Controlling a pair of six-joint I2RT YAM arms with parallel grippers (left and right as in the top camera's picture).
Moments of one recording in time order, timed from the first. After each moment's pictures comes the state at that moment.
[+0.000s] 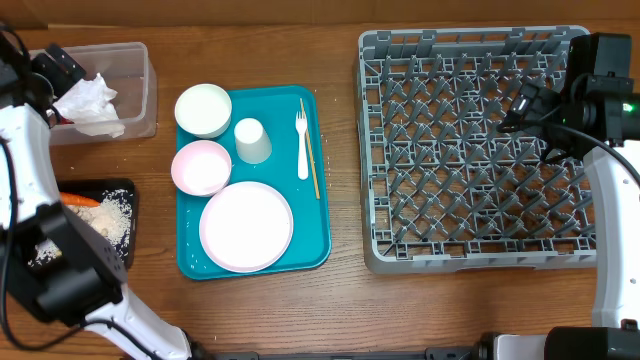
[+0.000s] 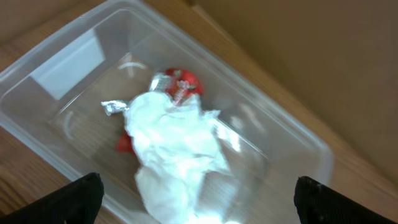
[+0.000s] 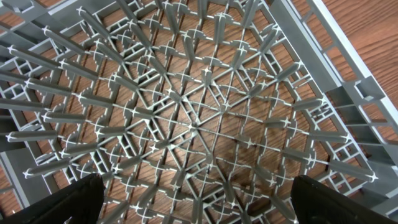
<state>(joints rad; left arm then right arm) 0.50 1.95 1.78 -0.55 0.08 -0.34 -0.12 1.53 1.62 -1.17 0.16 0.36</state>
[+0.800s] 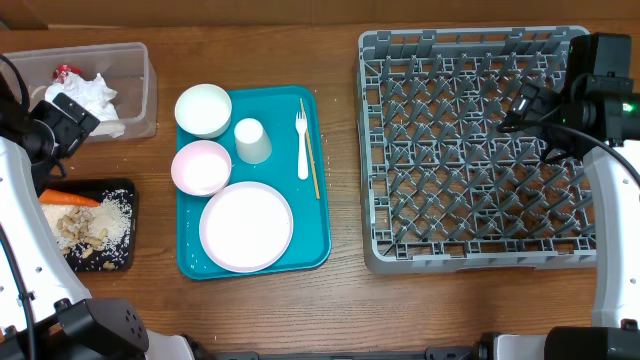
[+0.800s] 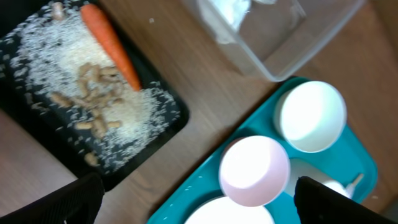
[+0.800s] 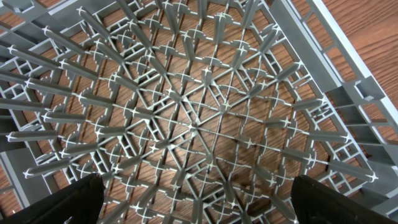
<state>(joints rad) 0.49 1.66 1.82 -1.33 0.01 -0.48 -0.12 1.53 1.62 -1.17 0.16 0.36</state>
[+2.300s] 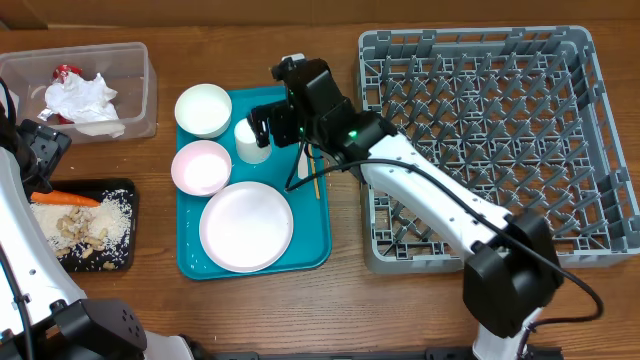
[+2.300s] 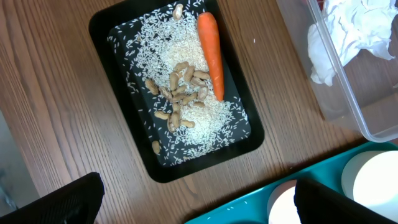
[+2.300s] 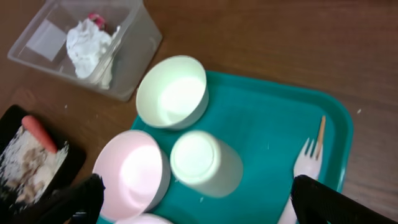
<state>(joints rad) 0.53 1.66 1.82 -1.43 -0.22 -0.68 0.68 1.94 1.62 -0.34 -0.09 0.38</state>
